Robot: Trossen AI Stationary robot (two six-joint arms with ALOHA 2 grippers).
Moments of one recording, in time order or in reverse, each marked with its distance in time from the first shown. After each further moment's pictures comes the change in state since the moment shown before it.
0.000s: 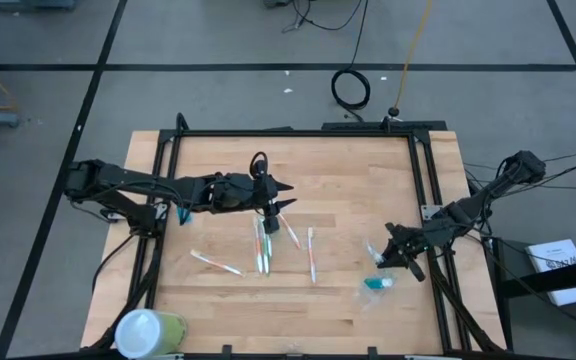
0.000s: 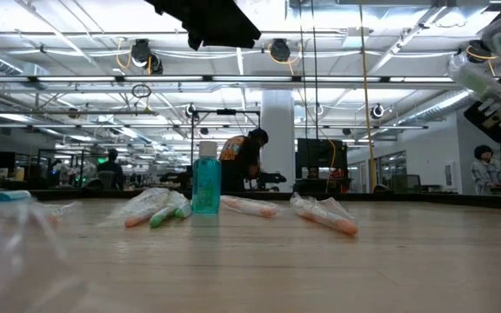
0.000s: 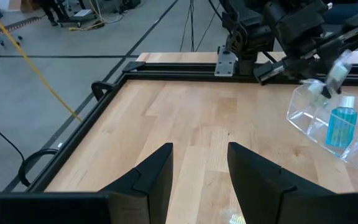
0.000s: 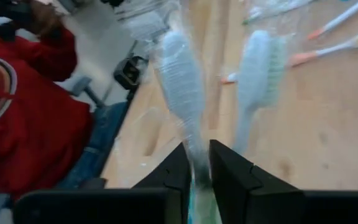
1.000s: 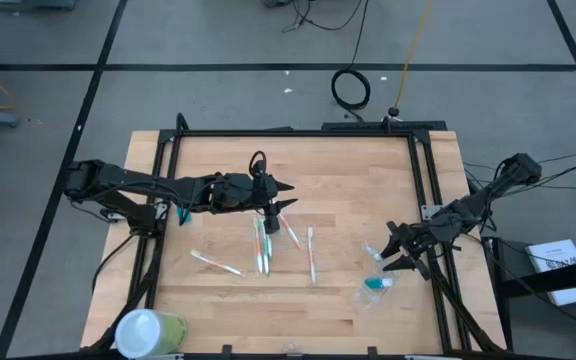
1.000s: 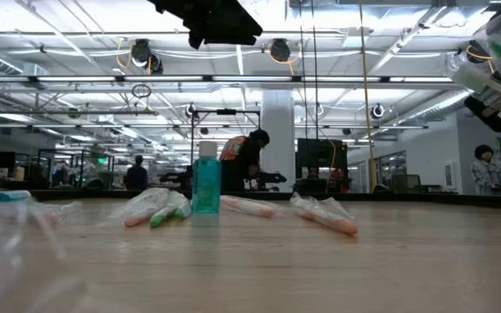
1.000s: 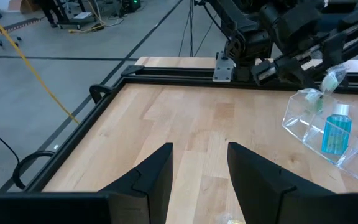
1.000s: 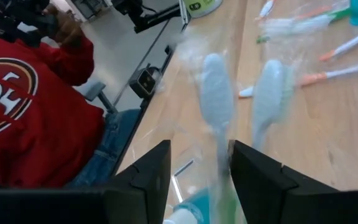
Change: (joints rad) left arm -0.004 0.000 0.000 0.018 0.003 -0.016; right arm 0.000 -0.117 0.021 -0.069 -0.002 -0.060
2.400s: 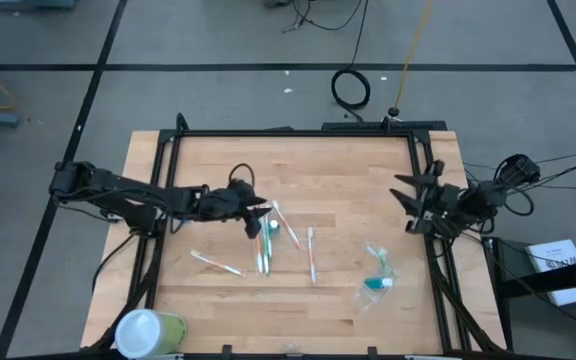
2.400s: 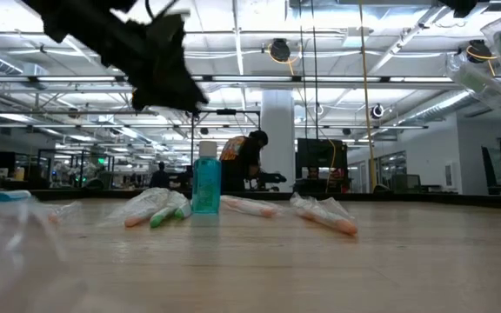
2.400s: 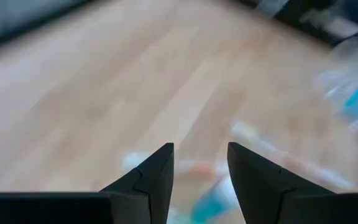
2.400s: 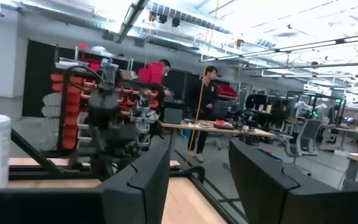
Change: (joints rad) left arm 0.001 -0.132 -0.364 -0.031 -0.028 -0.483; right arm 0.000 -0.012 0.197 0.515 0.822 -1.028
